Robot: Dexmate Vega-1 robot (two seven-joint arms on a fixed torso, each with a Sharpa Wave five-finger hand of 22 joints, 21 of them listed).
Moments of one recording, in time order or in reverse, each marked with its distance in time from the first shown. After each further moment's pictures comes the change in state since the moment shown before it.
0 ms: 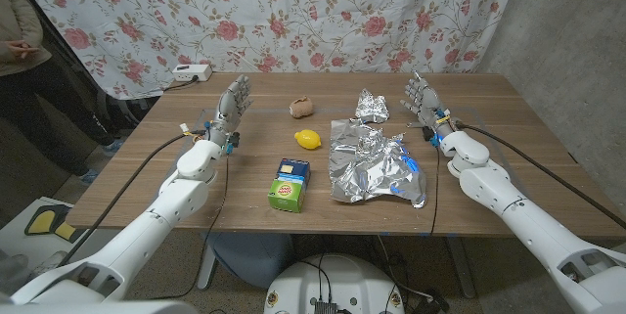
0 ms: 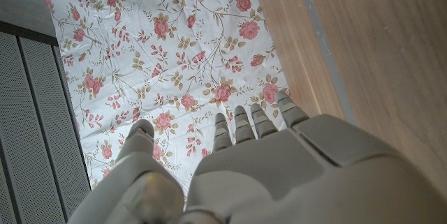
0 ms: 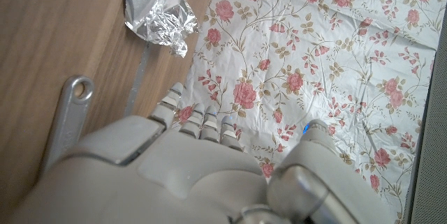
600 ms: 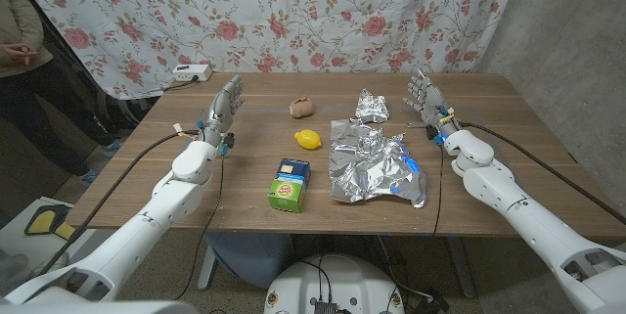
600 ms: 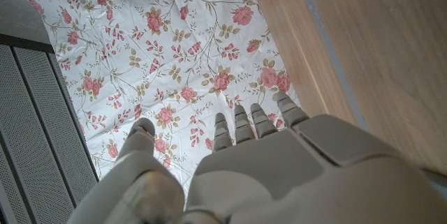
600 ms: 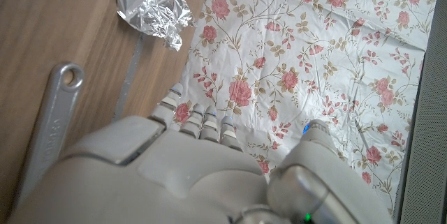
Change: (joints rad) left arm 0.031 0.031 -0.020 -0.035 0.057 -0.001 0.077; left_hand 0.013 0.005 0.000 0.000 0.000 0.004 -0.004 0.000 0.000 0.004 -0.004 0.000 0.000 0.000 0.000 0.000 0.000 -0.005 -0.005 0.000 0.000; right arm 0.002 -0.009 0.006 0.008 0.000 0.026 0.020; right_hand 0.000 0.000 0.000 0.000 -0.001 0.000 0.000 0.000 0.000 0.000 0.000 0.000 0.000 -0.012 -0.006 0.000 -0.002 -0.006 -0.006 0.000 0.000
